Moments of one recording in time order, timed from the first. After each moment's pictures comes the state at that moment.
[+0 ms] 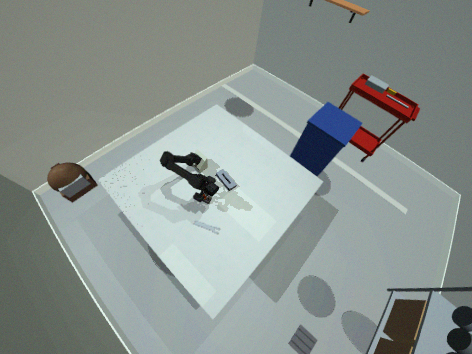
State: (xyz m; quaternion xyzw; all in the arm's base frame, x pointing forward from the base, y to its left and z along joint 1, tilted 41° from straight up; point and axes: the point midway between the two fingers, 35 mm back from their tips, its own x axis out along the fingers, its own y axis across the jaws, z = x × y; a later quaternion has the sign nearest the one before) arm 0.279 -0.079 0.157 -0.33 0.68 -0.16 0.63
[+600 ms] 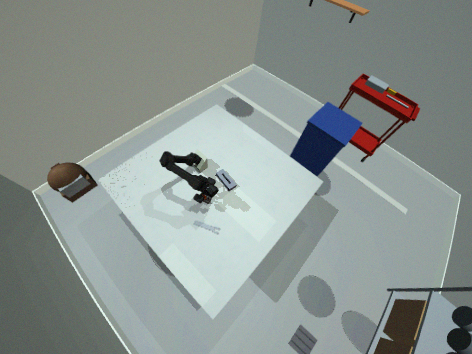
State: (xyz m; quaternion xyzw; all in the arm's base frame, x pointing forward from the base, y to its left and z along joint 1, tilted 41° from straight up) arm 0.279 -0.091 0.142 -0.33 0.68 -0.16 0.63
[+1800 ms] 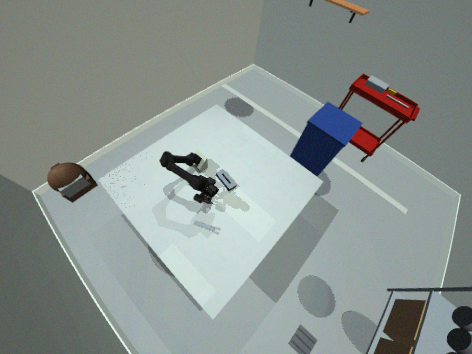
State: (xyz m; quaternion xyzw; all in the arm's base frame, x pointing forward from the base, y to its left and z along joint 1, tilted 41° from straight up) arm 0.278 -0.091 0.141 -0.33 0.69 -0.16 0.63
